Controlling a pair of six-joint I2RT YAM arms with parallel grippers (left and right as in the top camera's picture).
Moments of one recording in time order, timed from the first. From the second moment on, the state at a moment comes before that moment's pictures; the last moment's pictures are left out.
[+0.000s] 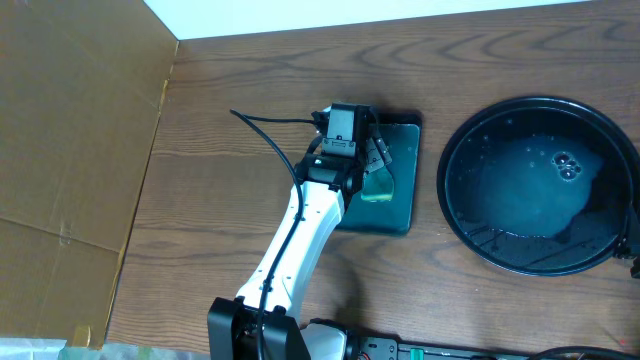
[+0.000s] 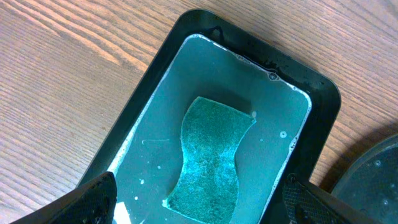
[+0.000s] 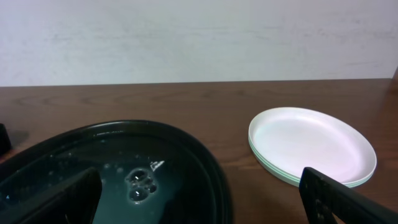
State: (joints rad) left arm -0.18 1.43 1.03 -0.63 -0.22 -0.56; right arm 0.03 0.01 0.01 -0.07 -0.01 0.07
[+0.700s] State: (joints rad) left arm -0.17 1.38 1.02 -0.82 -0.24 -0.43; right arm 0.03 0.02 0.01 -0.07 -0.01 0.07
